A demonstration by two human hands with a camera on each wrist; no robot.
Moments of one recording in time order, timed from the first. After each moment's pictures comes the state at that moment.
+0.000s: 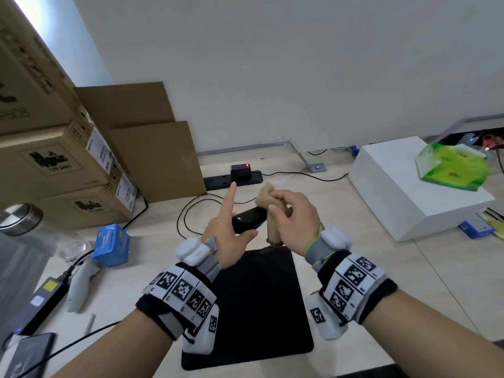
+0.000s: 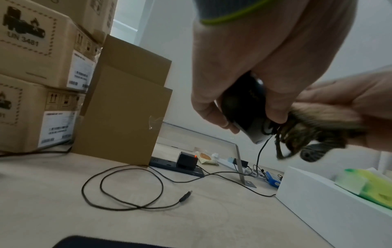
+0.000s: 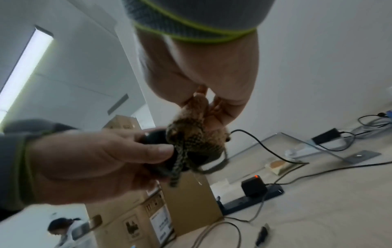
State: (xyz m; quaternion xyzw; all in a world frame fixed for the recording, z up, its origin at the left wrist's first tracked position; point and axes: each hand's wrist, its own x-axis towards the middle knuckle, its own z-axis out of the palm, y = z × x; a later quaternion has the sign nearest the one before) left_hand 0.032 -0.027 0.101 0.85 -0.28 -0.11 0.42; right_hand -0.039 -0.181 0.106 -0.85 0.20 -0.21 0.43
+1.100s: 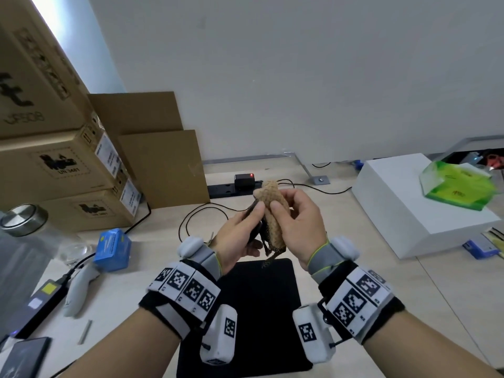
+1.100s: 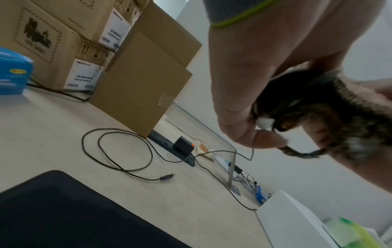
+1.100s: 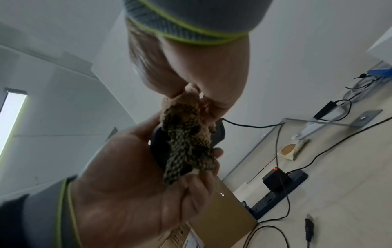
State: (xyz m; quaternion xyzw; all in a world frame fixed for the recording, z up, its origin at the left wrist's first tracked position) left_hand 0.033 -0.050 0.130 0.65 -0.10 -0.38 0.65; right_hand -0.032 -0.165 0.129 -0.72 0.21 -0.28 0.61
